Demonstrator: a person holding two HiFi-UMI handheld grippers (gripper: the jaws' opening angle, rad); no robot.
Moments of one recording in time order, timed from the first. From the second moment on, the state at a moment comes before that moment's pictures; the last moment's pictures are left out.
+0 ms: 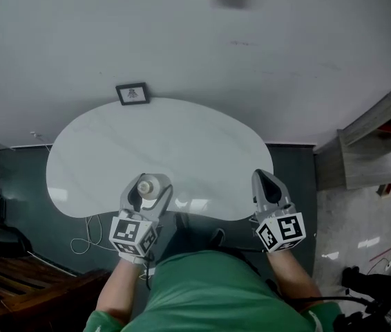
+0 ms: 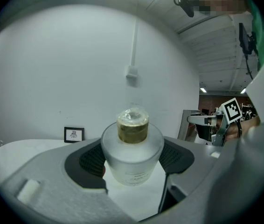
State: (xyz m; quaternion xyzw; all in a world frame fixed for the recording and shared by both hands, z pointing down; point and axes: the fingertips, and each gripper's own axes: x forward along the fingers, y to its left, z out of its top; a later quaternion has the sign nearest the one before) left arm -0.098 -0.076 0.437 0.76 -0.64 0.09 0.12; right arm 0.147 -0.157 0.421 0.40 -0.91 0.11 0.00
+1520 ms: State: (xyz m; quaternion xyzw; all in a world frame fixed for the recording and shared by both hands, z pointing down) left arm -0.123 -0.320 0.600 0.85 -0.46 0.21 0.13; right arm 0.170 -0.162 0.435 0.63 -0.76 0.13 0.08
